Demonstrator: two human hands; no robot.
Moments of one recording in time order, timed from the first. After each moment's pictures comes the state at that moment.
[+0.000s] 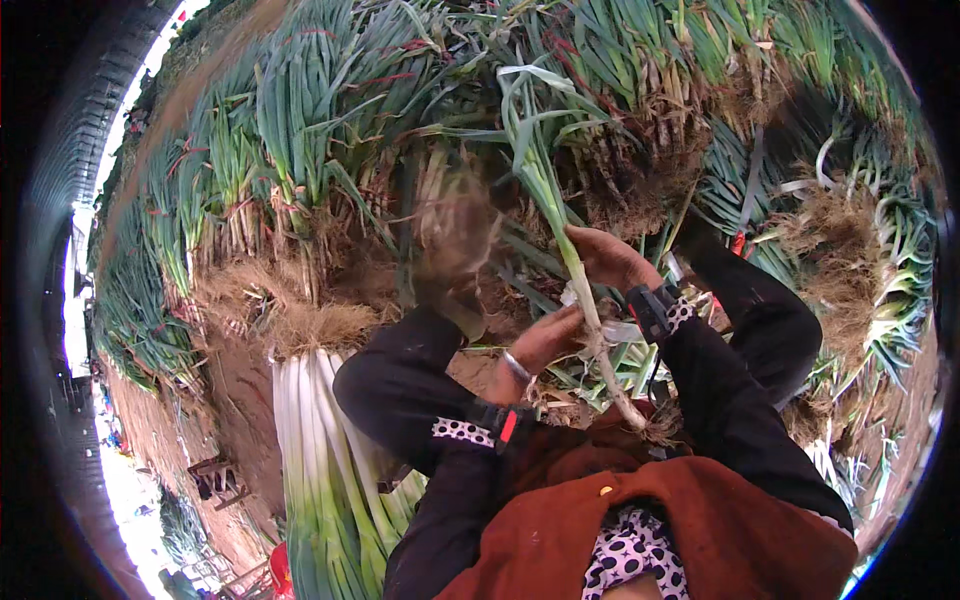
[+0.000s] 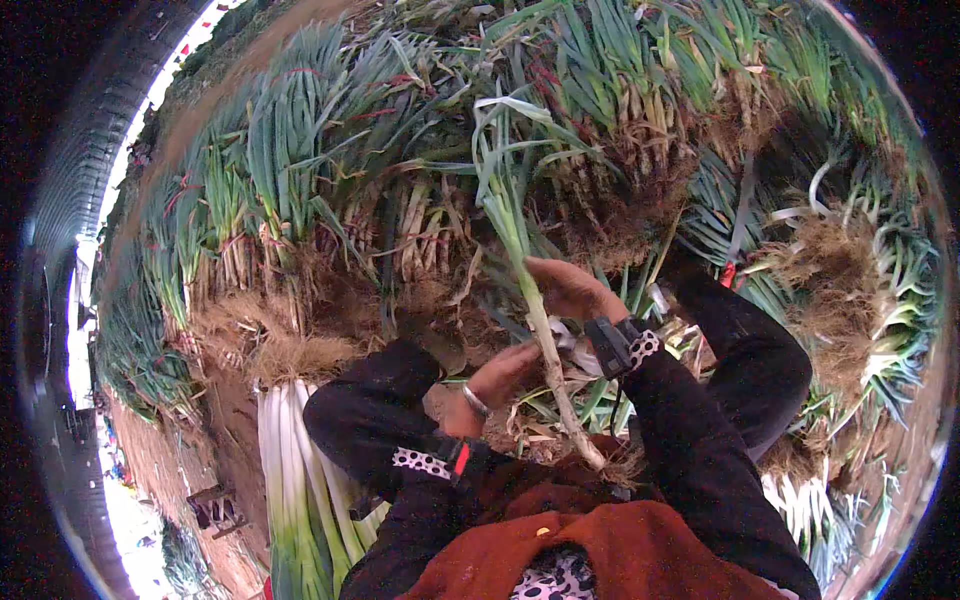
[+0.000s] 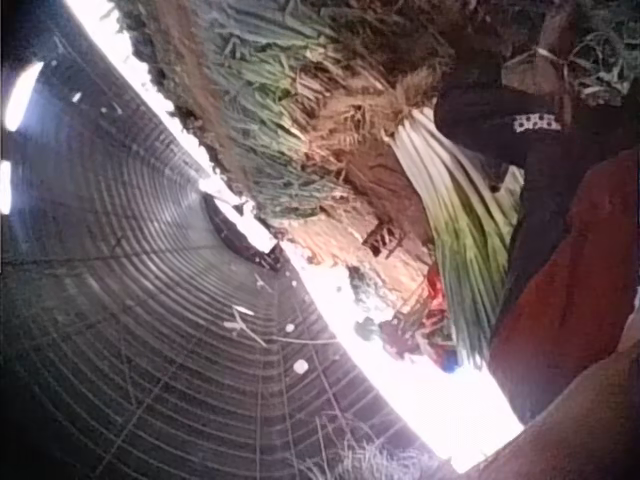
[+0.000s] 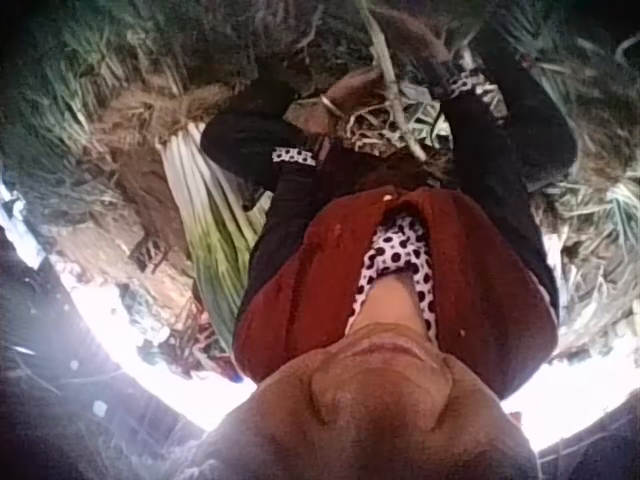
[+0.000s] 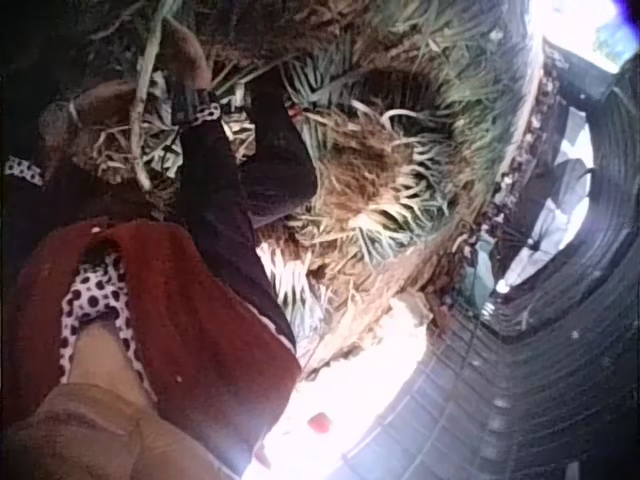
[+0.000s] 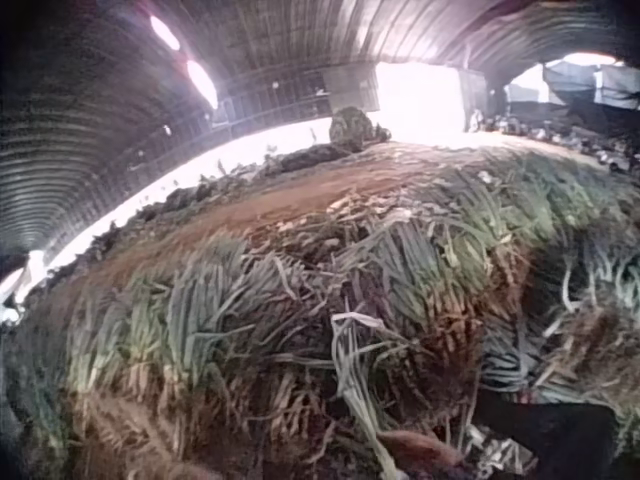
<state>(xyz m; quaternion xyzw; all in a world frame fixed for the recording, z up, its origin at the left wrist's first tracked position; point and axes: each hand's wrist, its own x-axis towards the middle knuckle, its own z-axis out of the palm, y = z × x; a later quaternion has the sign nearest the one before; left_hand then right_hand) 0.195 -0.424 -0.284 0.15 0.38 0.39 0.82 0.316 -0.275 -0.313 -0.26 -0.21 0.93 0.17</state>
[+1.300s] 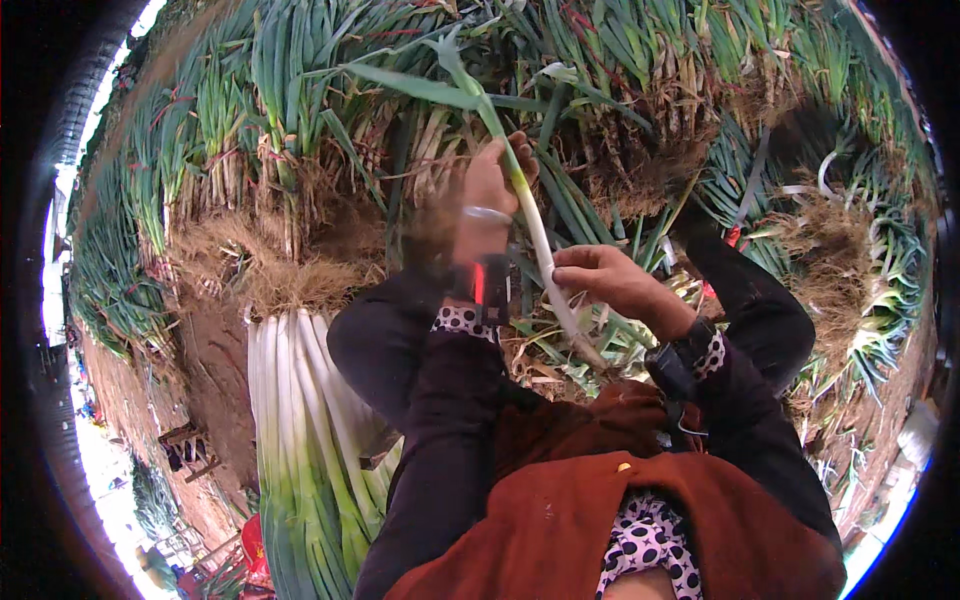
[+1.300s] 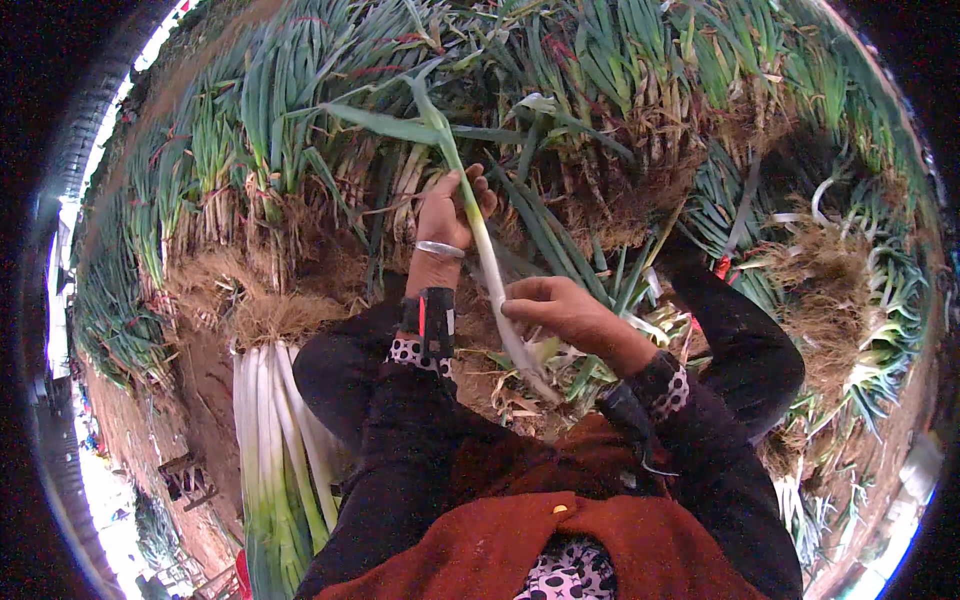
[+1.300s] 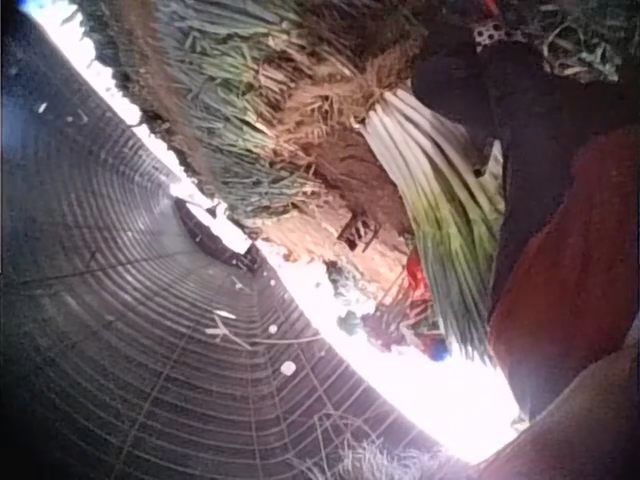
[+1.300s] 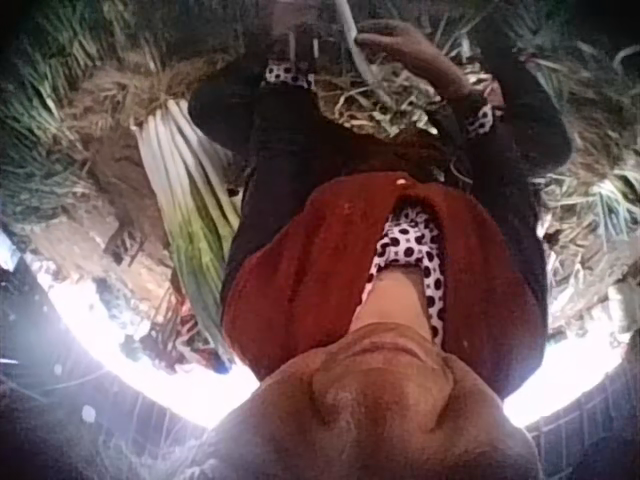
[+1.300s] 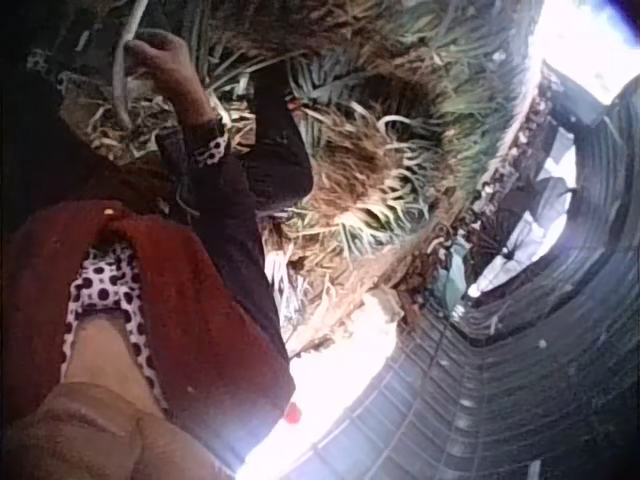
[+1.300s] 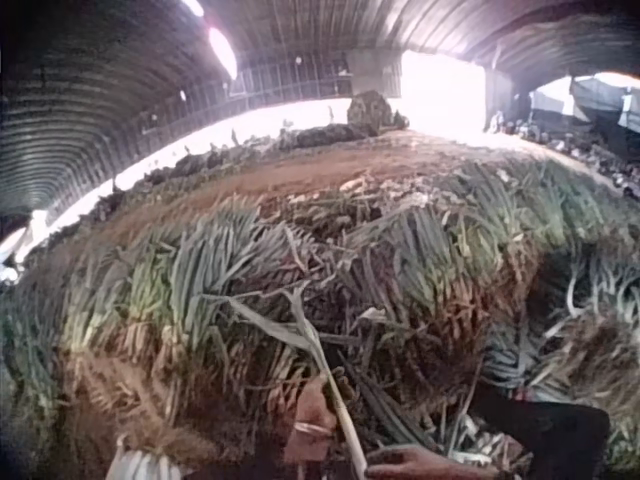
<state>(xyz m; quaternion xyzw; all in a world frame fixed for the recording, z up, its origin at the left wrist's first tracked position) 0.109 -0.289 -0.266 -0.01 0.34 0.70 0.63 0.311 -0.342 -0.217 -0.38 -0.53 0.76 0.03</state>
